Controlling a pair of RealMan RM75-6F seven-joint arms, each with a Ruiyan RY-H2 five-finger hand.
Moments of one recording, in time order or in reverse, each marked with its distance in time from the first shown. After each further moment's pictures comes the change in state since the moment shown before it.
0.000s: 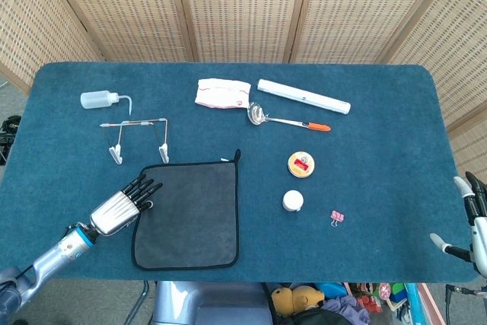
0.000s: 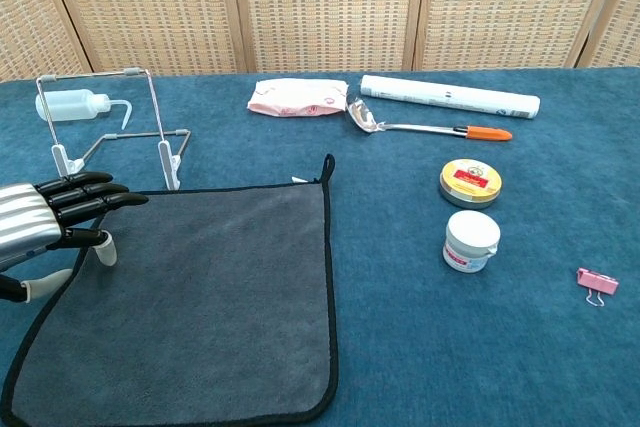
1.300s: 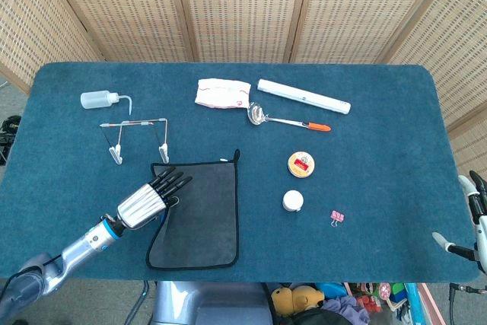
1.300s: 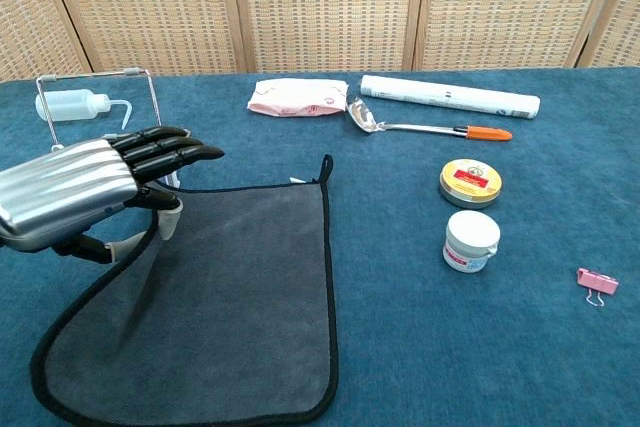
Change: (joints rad) left arm -0.145 0.030 -0.073 -0.299 -0.009 -0.013 0.137; right arm 0.004 0.018 0.006 0.002 0.019 -0.018 0.053
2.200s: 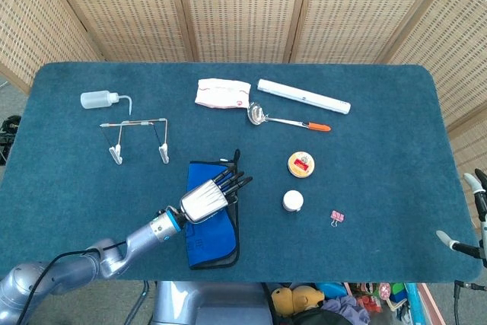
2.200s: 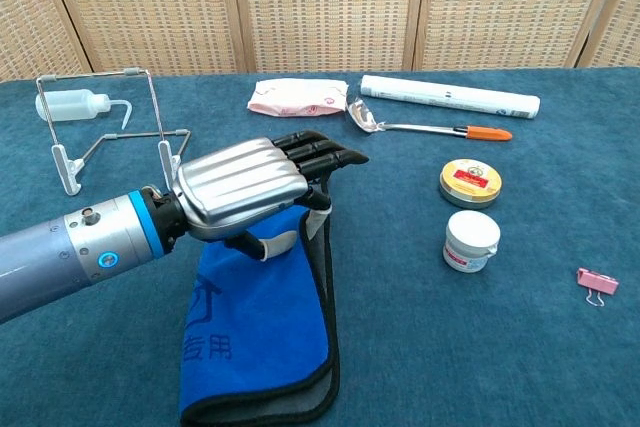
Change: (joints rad) left arm -0.225 -0.141 -0.146 -0.169 -0.075 -0.302 0.176; right arm 0.008 0.015 0.008 0.012 0.025 -0.028 0.051
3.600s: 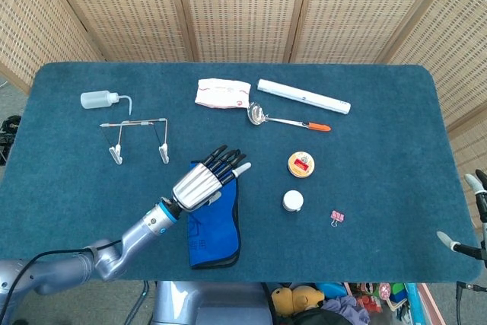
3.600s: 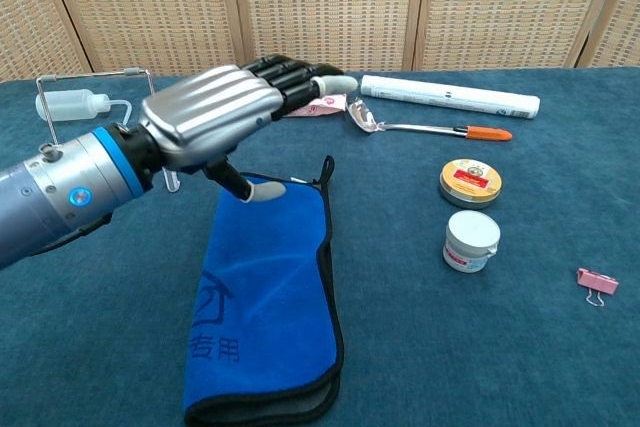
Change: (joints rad) left arm 0.022 0.146 -0.095 -0.272 -0.135 0.026 0.107; right arm -0.005 0.014 -0.004 -0.005 -0.010 0.005 0.032
